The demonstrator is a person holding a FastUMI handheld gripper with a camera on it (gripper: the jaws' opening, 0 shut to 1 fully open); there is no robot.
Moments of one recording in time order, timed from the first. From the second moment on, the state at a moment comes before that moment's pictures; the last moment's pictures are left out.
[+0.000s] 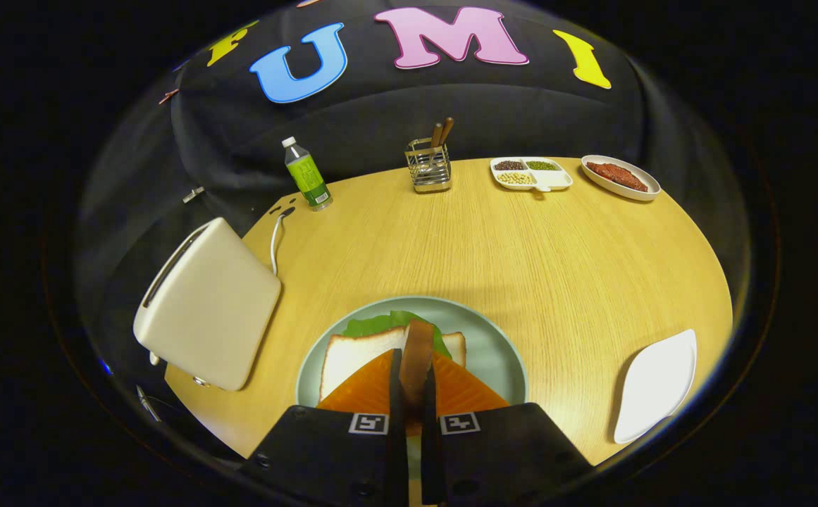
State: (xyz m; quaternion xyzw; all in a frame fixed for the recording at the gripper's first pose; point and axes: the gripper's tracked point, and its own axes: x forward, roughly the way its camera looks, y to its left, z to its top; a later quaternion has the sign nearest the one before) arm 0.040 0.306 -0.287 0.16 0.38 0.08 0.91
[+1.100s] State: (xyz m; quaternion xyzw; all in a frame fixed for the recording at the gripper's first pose) arm 0.038 0.213 -0.160 0.04 0.23 0.08 0.97
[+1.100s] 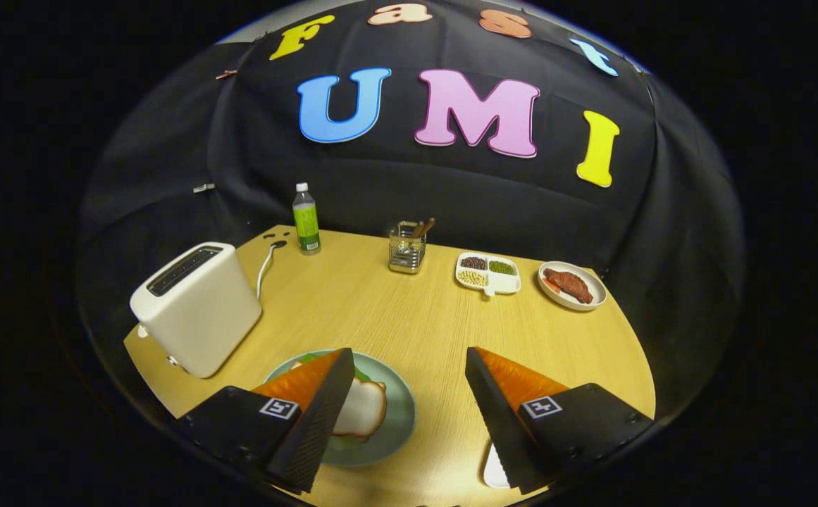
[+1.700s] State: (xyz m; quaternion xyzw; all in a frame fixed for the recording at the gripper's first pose) arm -0.012 0.152 -0.058 0.03 0.13 0.13 0.98
